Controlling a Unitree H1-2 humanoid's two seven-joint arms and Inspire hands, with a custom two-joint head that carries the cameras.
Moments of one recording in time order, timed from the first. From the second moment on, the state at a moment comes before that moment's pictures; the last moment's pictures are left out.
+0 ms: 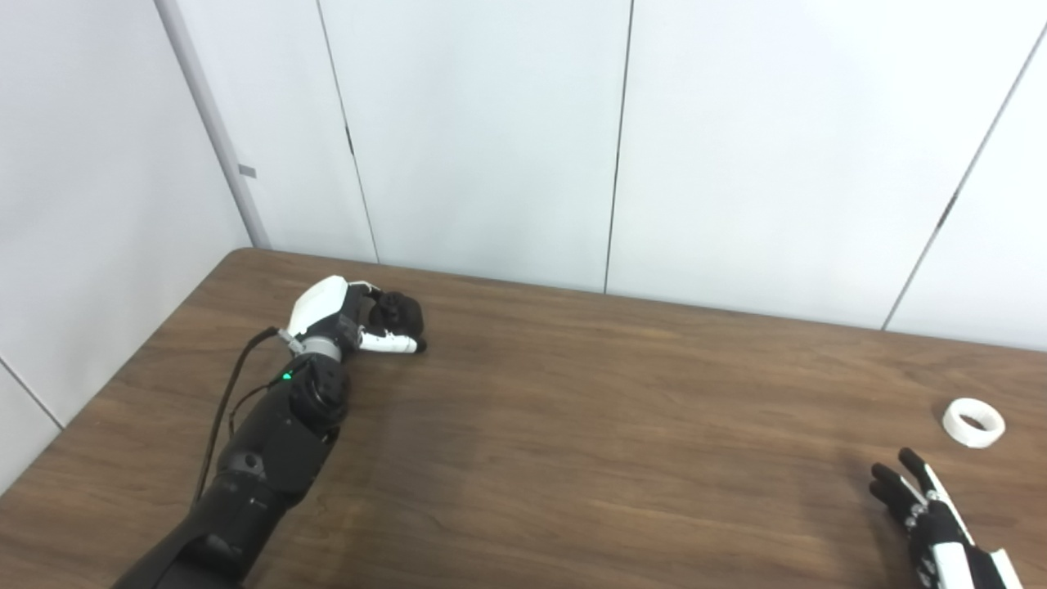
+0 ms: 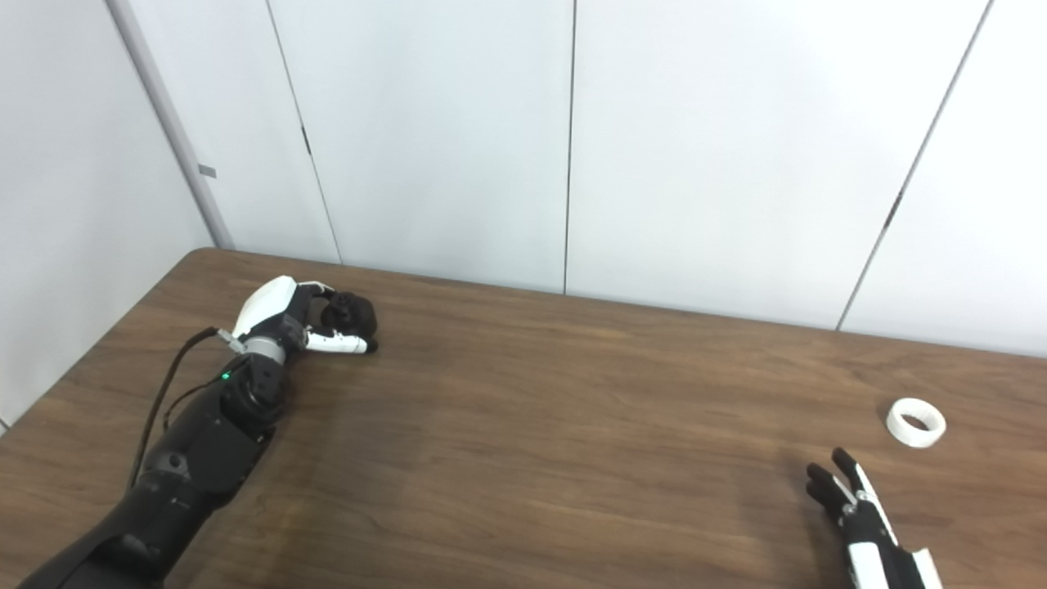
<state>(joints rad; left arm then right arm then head) -0.56 0.48 -0.13 0.55 0.48 0.34 0.10 0.12 -0.18 -0.07 -0.18 0.01 0.00 0.11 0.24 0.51</state>
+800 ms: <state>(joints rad) -0.55 0.45 -0.08 0.55 0.47 0.27 0.16 0.13 -0.18 -0.07 -0.19 0.01 0.00 0.11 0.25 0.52</state>
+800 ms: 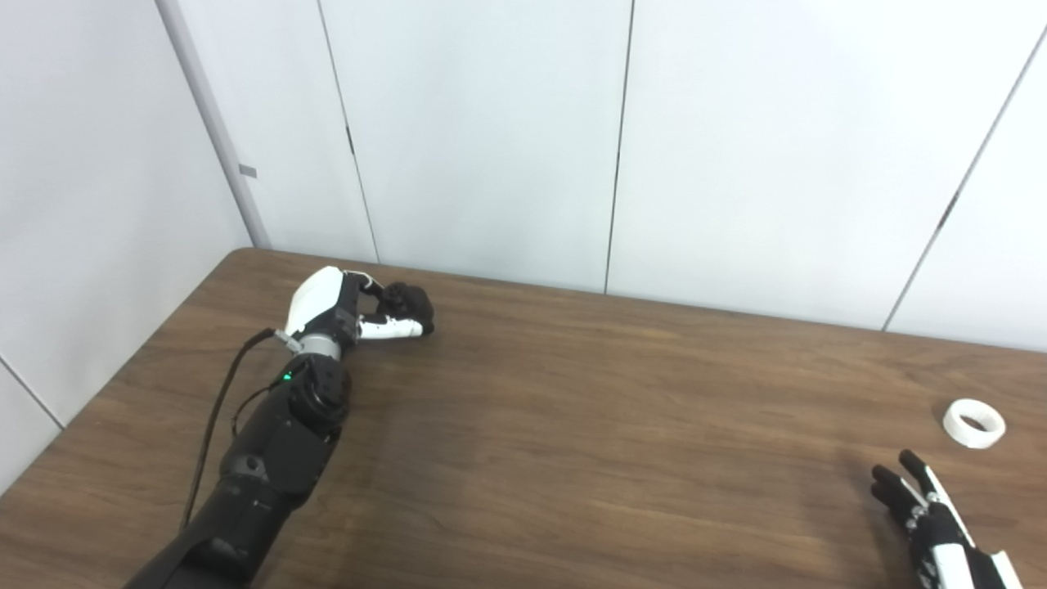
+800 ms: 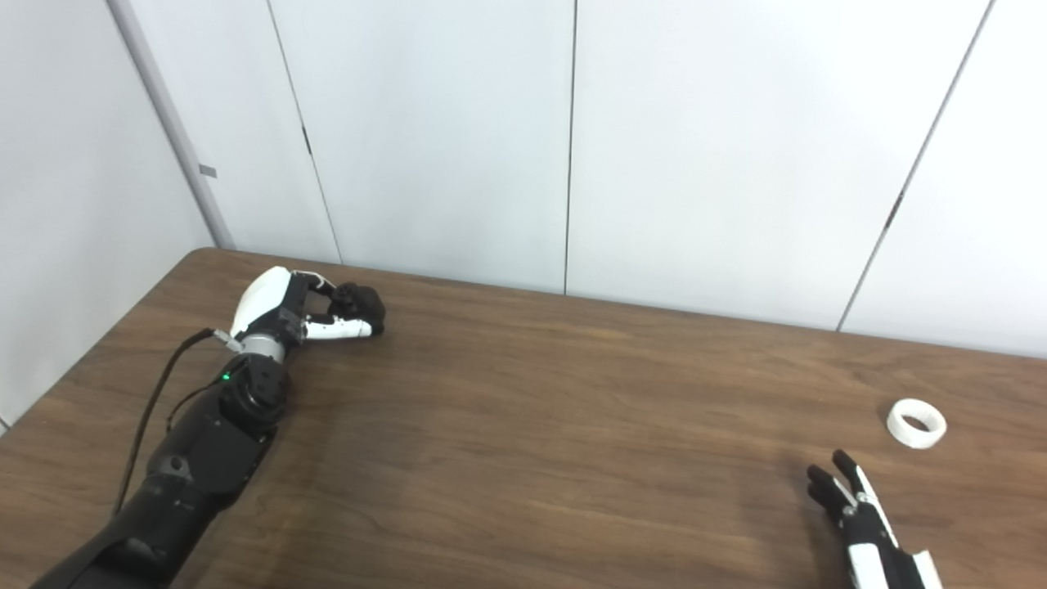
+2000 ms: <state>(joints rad) -0.24 0.37 -0.27 -0.23 0.72 0.38 -0.06 0.12 -0.16 -0.06 -0.18 0.01 0.00 0.10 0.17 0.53</state>
